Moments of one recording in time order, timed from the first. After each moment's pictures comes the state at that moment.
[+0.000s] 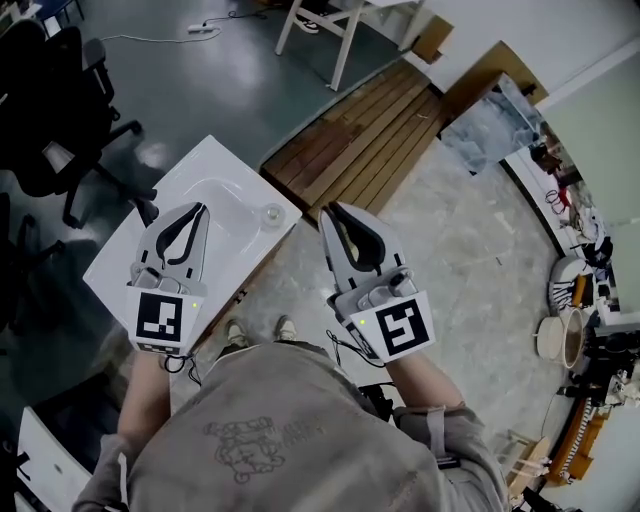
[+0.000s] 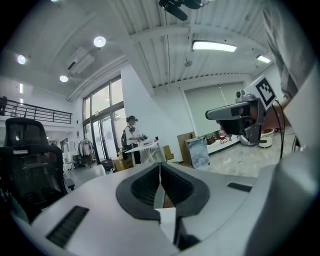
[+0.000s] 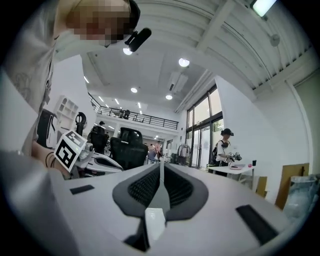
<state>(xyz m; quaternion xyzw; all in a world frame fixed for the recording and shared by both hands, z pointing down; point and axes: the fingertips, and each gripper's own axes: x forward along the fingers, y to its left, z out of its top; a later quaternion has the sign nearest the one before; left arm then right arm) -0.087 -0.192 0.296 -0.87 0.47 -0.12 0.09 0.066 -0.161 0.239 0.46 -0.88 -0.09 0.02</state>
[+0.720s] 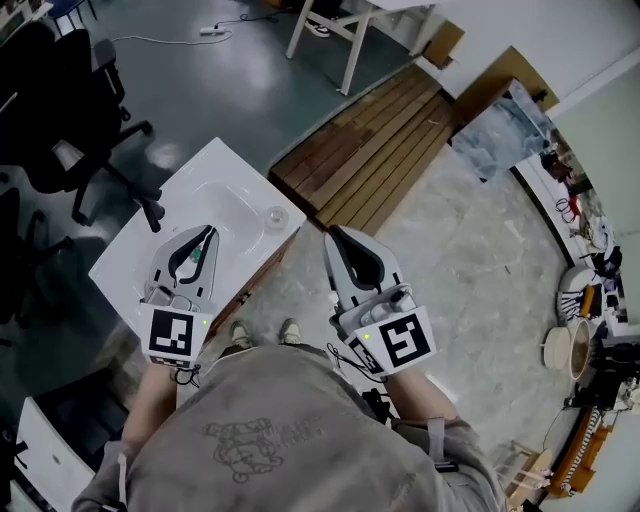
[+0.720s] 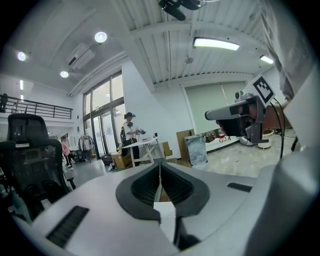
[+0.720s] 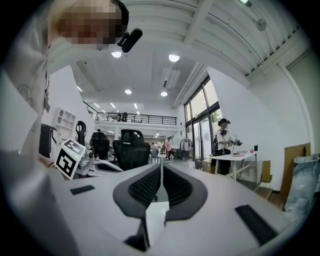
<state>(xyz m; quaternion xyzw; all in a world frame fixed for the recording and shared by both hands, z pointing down) -0.070 -0.166 0.318 -0.87 0.47 -0.13 0.06 0.084 -0.143 0.260 0.45 -0.89 -0.02 0.01</state>
